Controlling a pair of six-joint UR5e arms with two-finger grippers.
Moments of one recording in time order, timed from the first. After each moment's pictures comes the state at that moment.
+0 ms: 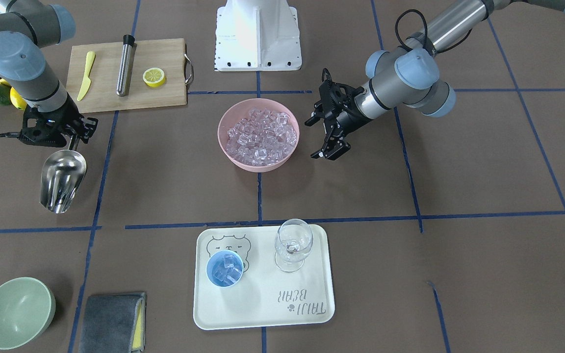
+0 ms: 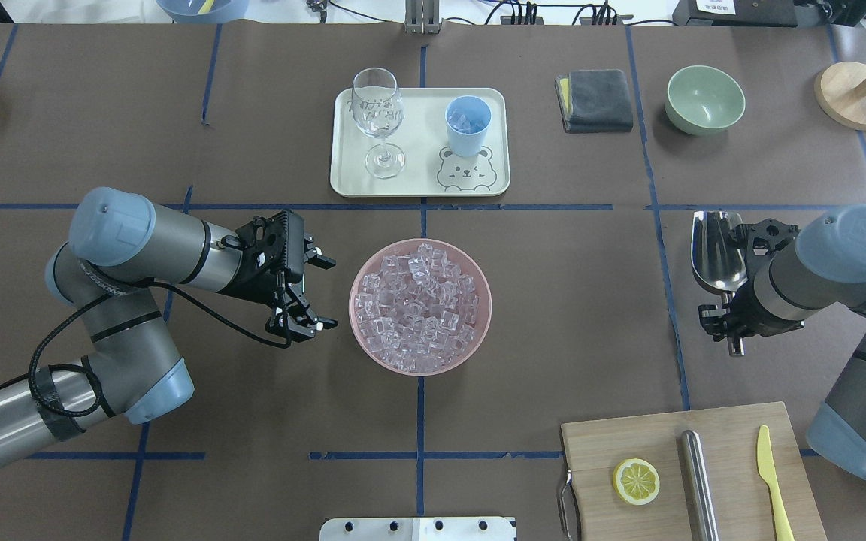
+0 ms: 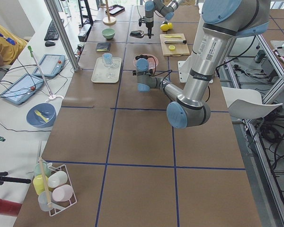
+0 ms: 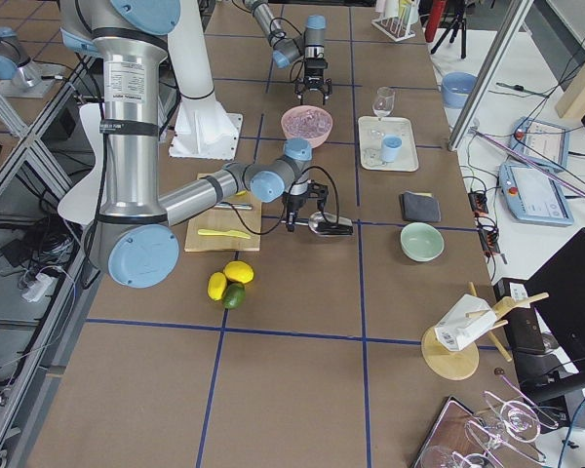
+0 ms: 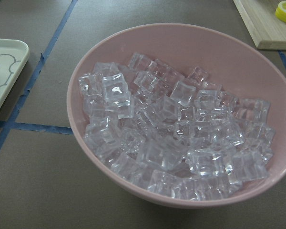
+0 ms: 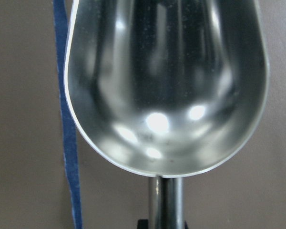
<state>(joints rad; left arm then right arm) -0.60 -2.00 -1.52 -2.62 -2.12 0.00 0.68 -1.61 1.91 -1.37 2.02 1.07</state>
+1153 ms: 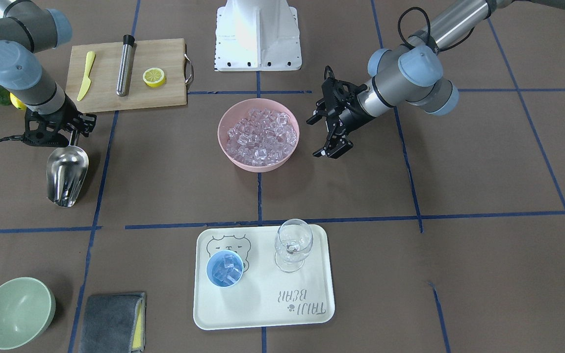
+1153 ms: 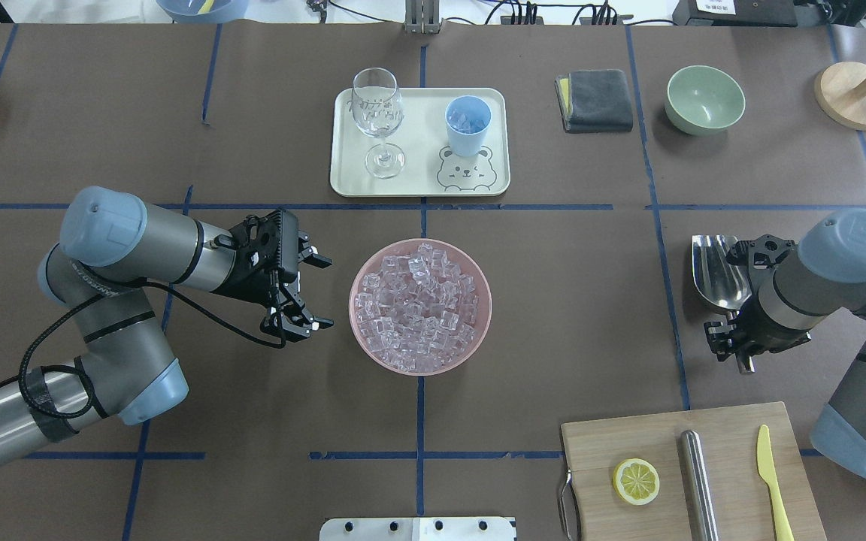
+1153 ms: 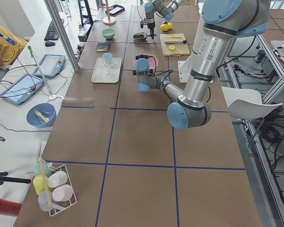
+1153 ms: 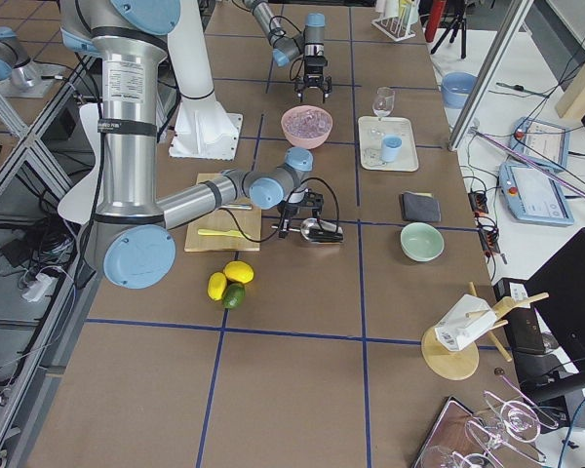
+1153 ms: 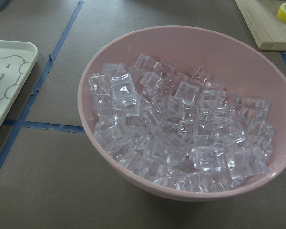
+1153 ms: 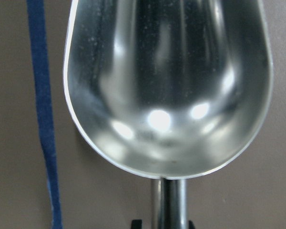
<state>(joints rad) -0.60 -1.98 -1.54 -2.62 -2.12 0.00 0.68 -1.61 1.88 -1.38 2.09 1.01</state>
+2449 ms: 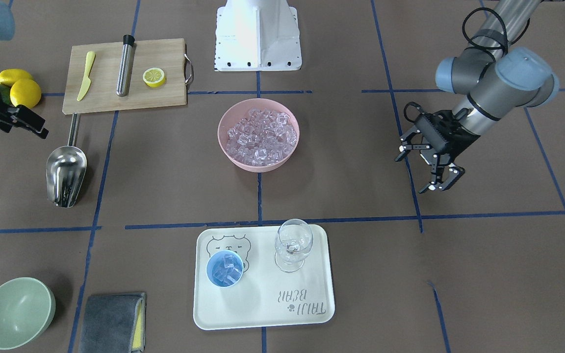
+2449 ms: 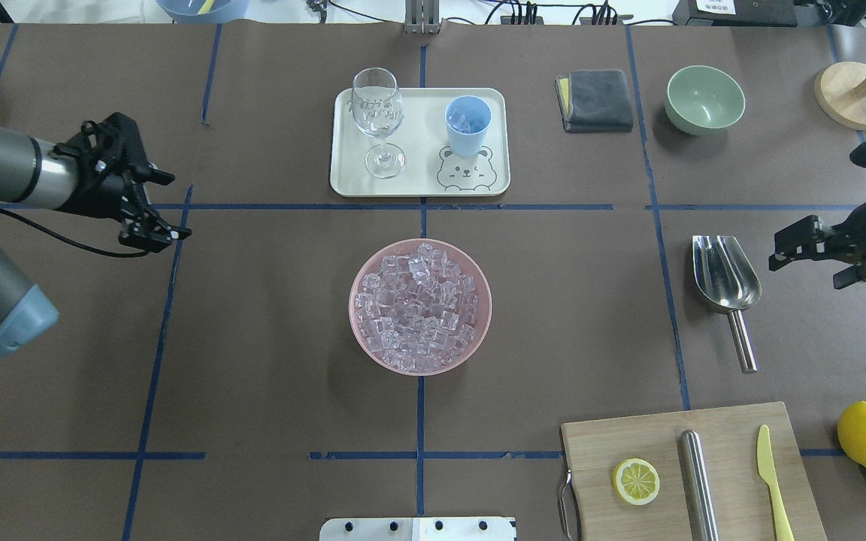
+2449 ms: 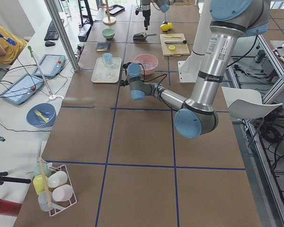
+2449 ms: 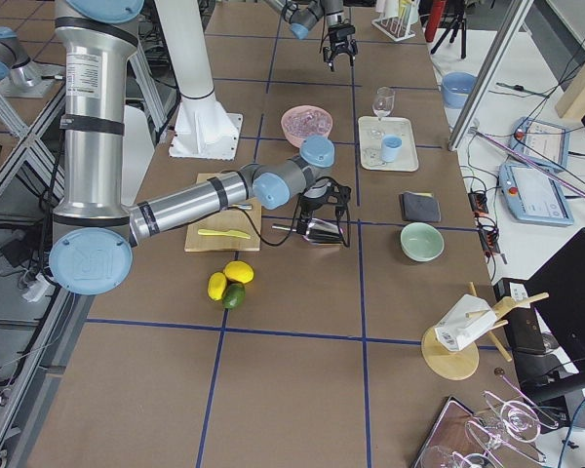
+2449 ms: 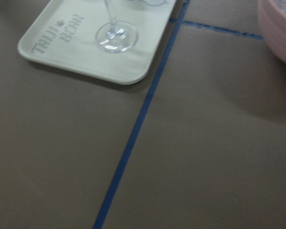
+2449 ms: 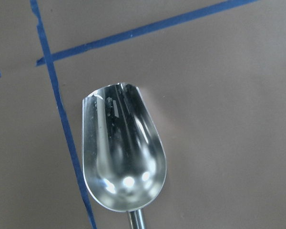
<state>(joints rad) -0.91 -1.77 -1.60 -2.45 -2.12 0.02 1.06 -1.65 1.97 -1.37 2.32 1.00</state>
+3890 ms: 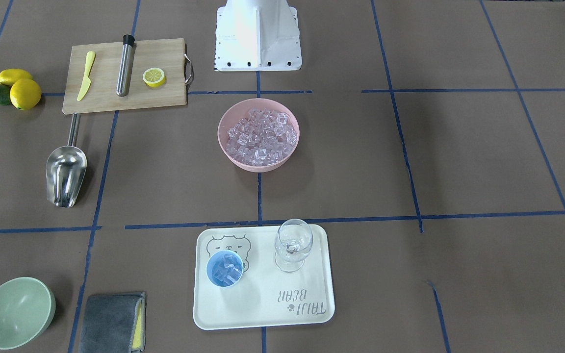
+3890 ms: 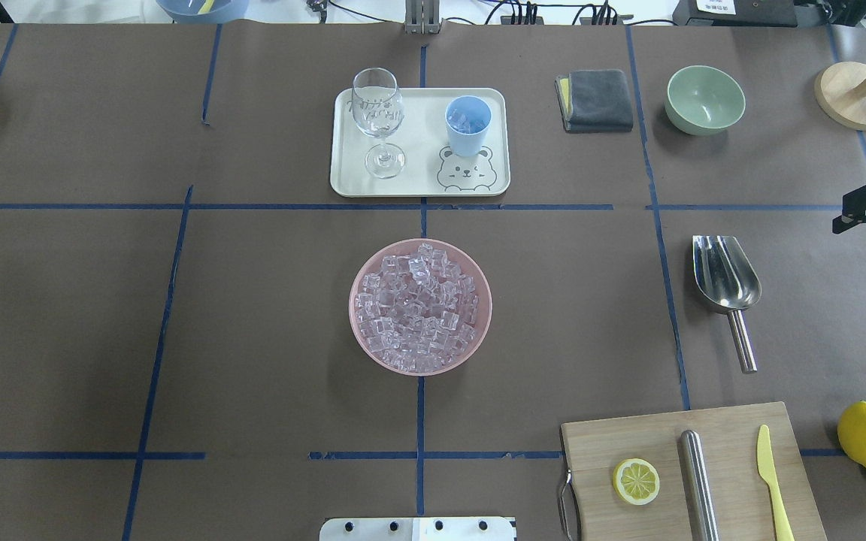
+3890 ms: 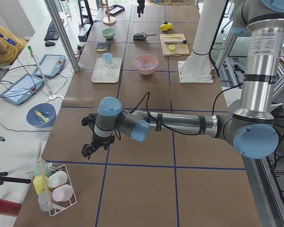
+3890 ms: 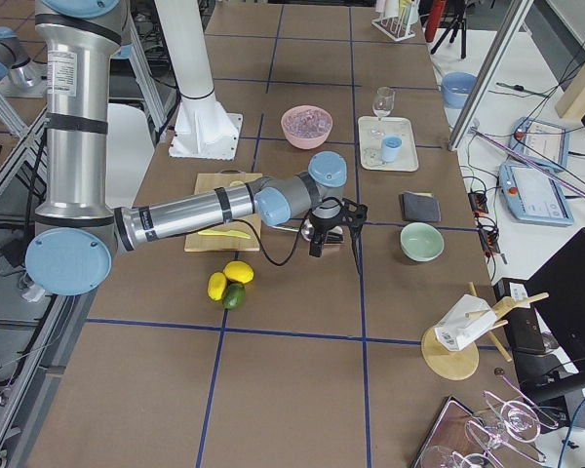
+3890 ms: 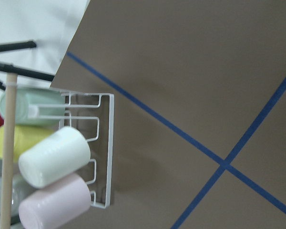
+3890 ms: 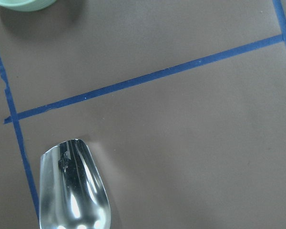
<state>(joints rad) -1.56 -1.63 -1.56 -1.87 -2.20 0.38 1.20 -1.65 1.89 -1.38 2.32 0.85</state>
